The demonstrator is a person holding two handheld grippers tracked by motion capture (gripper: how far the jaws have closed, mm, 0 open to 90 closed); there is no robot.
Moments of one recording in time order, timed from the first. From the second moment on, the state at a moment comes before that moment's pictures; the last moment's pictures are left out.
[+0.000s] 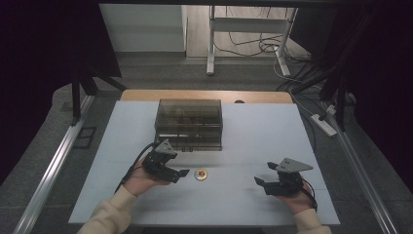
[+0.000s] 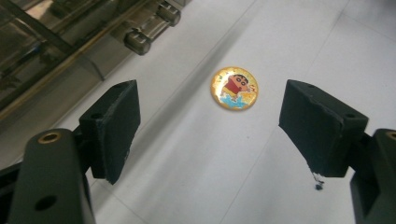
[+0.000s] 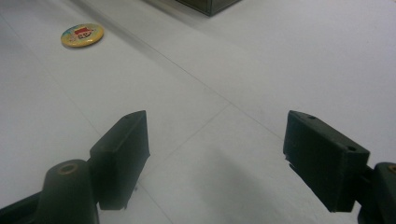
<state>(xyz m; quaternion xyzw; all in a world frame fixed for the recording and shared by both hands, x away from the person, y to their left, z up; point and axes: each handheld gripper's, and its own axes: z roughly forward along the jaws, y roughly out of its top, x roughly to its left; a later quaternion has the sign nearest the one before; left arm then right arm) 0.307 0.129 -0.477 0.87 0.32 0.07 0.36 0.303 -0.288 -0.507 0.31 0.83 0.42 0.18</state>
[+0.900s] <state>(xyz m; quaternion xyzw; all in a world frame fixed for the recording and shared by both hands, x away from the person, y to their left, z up) 0.319 0.095 -0.491 0.90 0.30 0.05 0.32 0.303 -0.285 -0.509 0.31 0.84 0.41 0.18</state>
